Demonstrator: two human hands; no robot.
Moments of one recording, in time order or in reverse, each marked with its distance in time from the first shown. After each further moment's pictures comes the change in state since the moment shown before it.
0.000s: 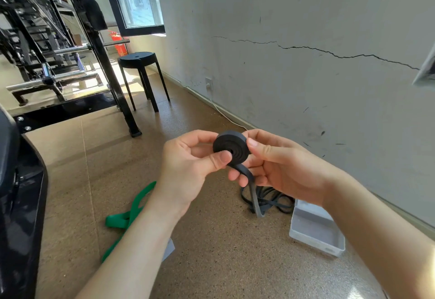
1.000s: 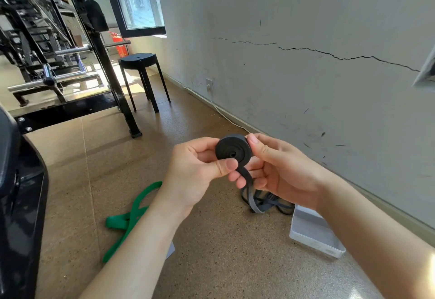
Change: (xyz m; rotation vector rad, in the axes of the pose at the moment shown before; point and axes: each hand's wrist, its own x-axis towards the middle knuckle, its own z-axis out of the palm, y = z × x) left_hand -0.001 -0.002 0.001 0.026 -0.085 -0.078; right_hand 0.004 0.004 0.004 0.055 0.072 0.035
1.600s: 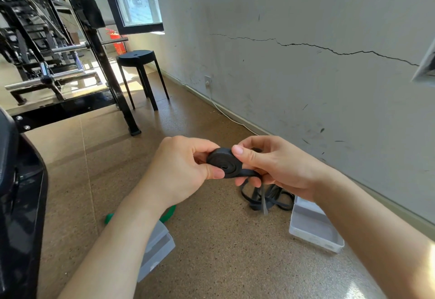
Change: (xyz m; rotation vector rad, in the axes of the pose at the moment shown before) left_hand 0.001 0.013 -0.019 0.731 -0.069 0.109; right_hand -0.001 -0.004 0.001 -0.349 0.074 0.017
